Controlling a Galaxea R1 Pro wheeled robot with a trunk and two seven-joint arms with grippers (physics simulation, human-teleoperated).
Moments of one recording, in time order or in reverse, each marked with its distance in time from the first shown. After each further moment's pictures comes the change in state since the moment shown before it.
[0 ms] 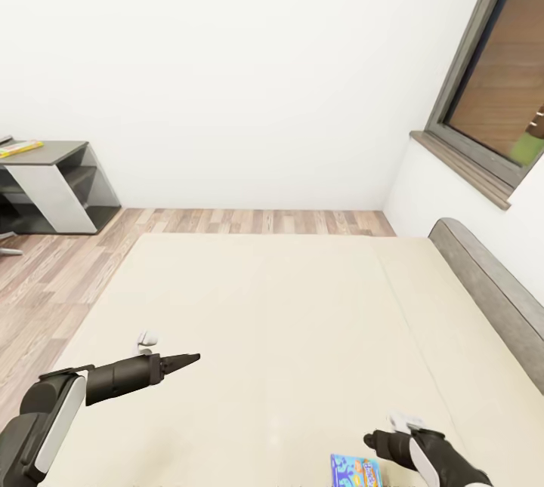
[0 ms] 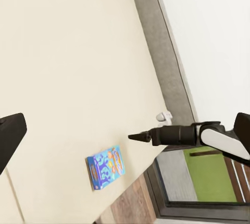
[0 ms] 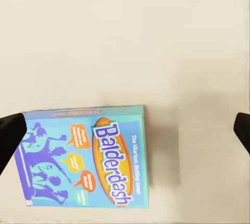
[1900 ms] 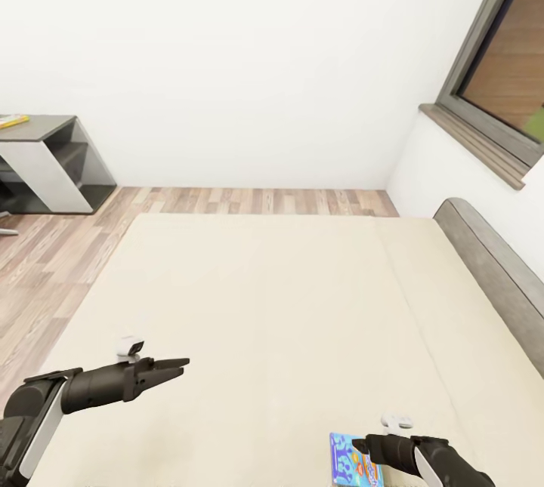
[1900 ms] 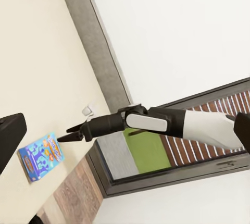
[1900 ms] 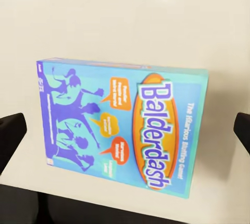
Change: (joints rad) left arm 0.014 0.053 0.003 0.008 -0.024 -0.049 -0.407; right arm 0.003 -0.015 0.002 0.036 0.103 -0.090 0.253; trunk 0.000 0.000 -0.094
